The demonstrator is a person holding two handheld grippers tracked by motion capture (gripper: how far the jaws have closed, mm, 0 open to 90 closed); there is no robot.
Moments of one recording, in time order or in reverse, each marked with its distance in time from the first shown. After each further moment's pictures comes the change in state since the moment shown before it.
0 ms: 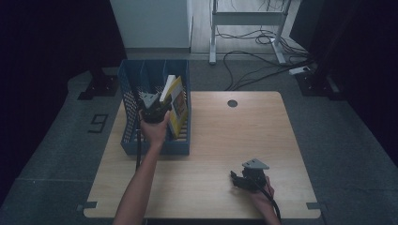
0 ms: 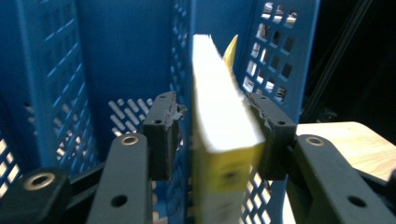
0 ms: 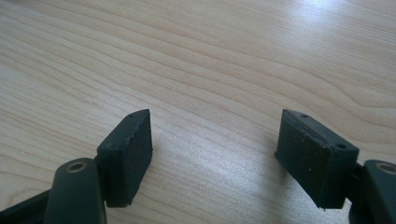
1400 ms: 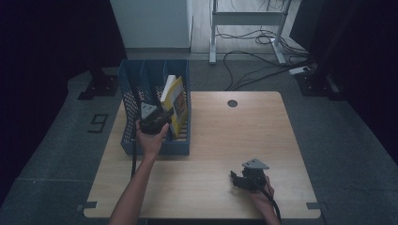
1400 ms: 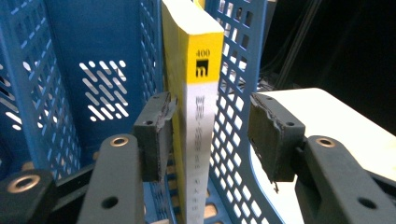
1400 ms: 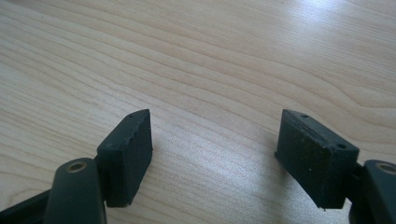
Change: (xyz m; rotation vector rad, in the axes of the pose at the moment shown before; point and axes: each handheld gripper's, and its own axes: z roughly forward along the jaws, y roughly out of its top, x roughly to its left) left arm 0.002 -0.022 -0.029 0.072 -0.144 0.028; right arm 0.000 0.000 0.000 -0.001 0.000 0.002
